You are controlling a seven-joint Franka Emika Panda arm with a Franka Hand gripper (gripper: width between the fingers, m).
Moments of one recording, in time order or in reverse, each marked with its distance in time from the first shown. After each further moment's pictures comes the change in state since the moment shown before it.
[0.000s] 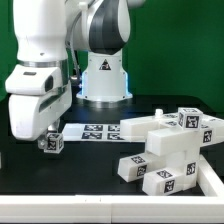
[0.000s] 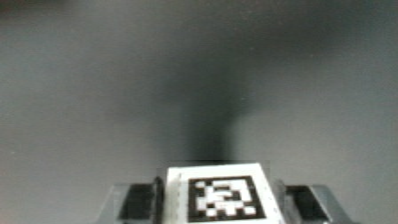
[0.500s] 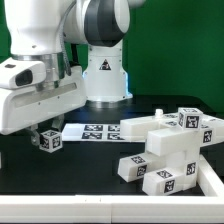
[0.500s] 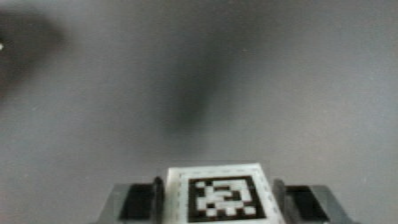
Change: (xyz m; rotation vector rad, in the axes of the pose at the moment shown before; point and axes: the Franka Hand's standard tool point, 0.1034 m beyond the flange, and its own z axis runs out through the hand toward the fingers) arm 0.002 0.024 -0.019 0.002 0.020 0.388
